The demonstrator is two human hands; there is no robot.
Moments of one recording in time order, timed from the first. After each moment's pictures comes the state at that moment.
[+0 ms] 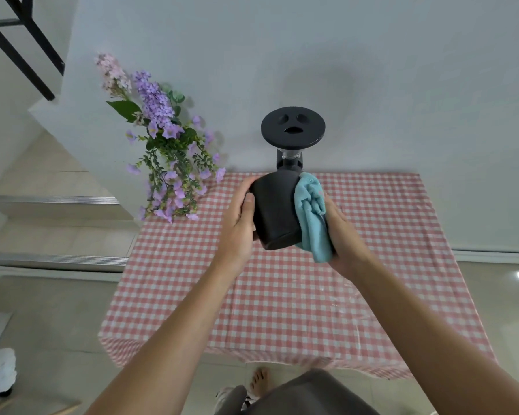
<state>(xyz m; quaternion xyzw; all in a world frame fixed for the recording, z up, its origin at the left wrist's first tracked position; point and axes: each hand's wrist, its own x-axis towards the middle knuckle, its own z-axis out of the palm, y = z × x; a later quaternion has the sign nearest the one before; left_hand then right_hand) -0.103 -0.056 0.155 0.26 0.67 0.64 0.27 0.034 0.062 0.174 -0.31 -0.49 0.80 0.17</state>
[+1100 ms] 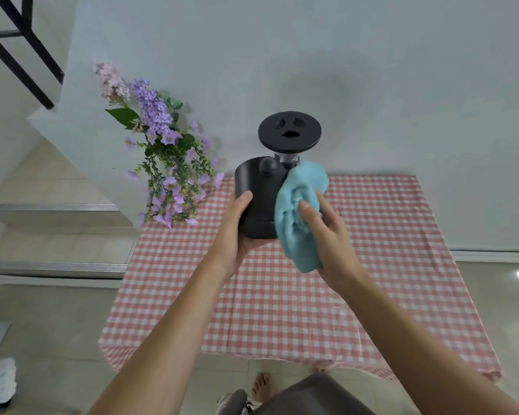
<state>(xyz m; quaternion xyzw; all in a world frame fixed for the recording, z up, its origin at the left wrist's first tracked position) -0.115 -0.062 0.162 0.16 0.55 0.68 0.45 0.034 0.025 0.196 -0.25 -0.57 0.74 0.27</state>
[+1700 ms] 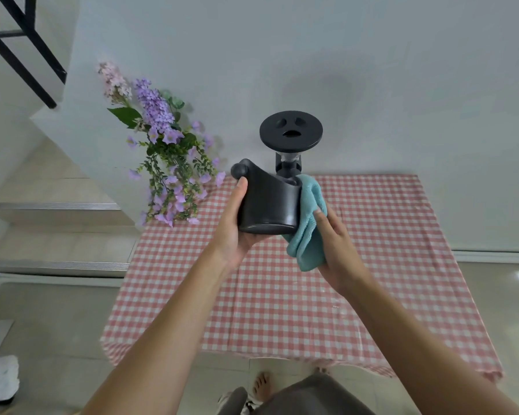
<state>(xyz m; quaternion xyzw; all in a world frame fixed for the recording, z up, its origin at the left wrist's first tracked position) -0.117 -0.058 0.173 0.13 0.55 0.69 0.45 0.042 0.035 0.172 -0.29 -0.48 0.79 0.24</state>
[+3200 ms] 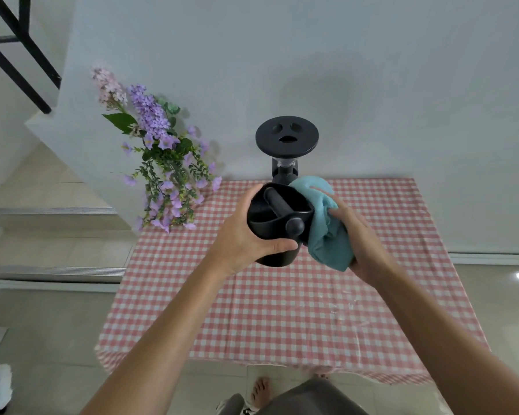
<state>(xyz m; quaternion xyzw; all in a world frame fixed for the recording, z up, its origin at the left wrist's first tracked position) -0.117 -0.062 0.170 0.43 0.72 0.48 0.27 0.059 0.084 0.181 -0.26 -0.58 0.75 0.19</state>
